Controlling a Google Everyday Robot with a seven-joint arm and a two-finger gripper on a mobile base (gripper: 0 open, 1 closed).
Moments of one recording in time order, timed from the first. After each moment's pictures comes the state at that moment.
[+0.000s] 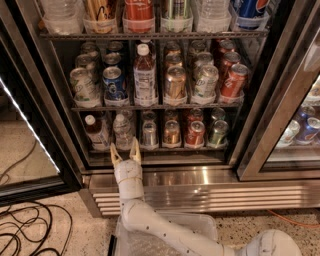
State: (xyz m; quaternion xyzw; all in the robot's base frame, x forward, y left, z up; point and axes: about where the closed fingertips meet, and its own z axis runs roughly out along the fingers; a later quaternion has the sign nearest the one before) arm 0.668 0.104 0.609 -0.11 0.62 0.00 0.78
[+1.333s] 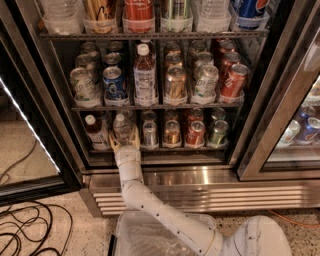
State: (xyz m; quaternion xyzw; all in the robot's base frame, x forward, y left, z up) arm 0.739 0.112 0.610 -0.12 0.60 -0.02 0.79
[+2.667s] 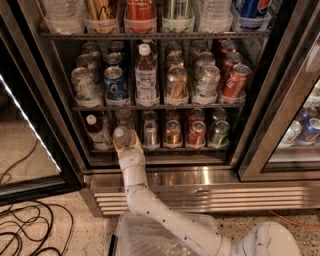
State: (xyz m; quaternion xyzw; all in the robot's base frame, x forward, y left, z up) arm 0.717 0.103 0.612 -0.13 0.60 -0.02 0.79
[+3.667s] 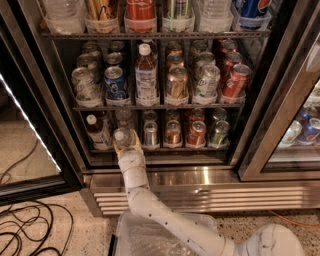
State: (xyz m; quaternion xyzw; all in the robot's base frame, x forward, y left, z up) arm 0.705 0.103 0.623 -0.14 0.59 -0.01 0.80
